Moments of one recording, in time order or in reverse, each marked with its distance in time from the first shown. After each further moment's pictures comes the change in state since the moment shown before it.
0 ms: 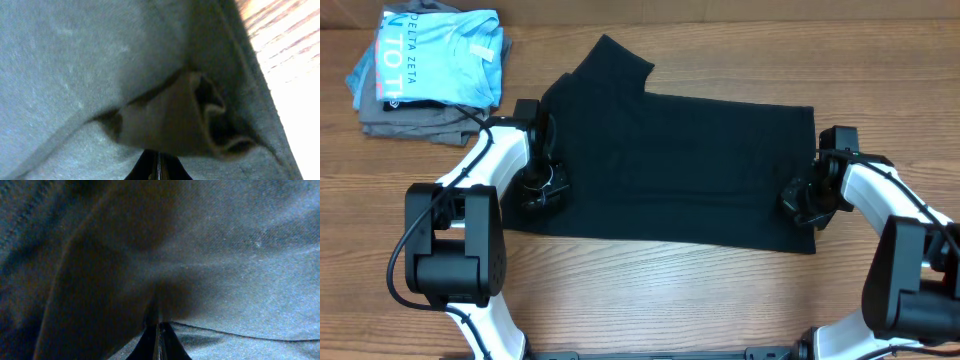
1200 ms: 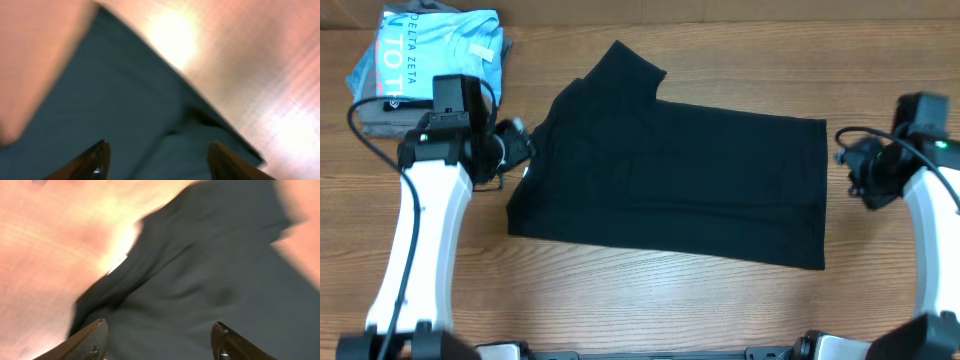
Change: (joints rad) left arm 0.109 -0.481 0.024 0.068 0.013 -0.031; right arm -0.136 -0.288 0.299 -0.278 0.126 0.168
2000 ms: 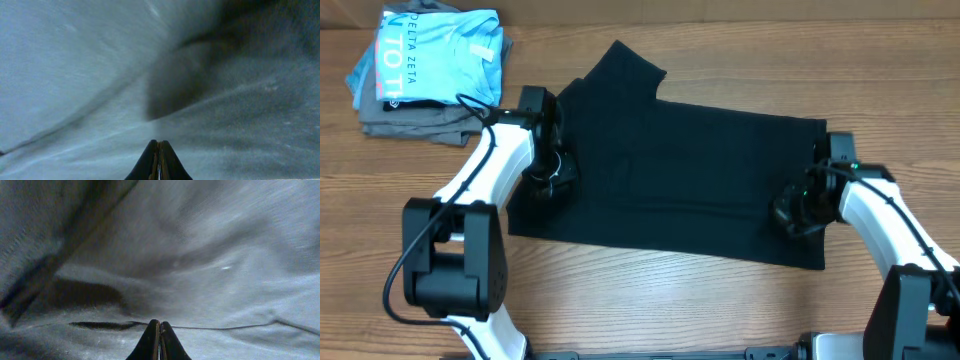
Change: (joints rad) left arm -0.161 0.422 0.013 -0.072 0.041 0.038; right arm 0.211 0.098 -0.388 0.206 -0.201 -0.105
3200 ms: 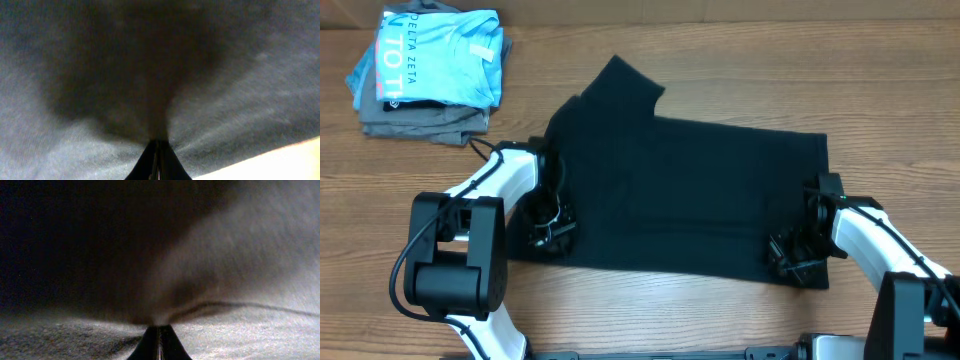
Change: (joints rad) left arm 0.002 0.000 -0.240 -0.154 0.065 -0.049; right arm -0.001 -0.045 -0.199 -0.074 0.002 0.314
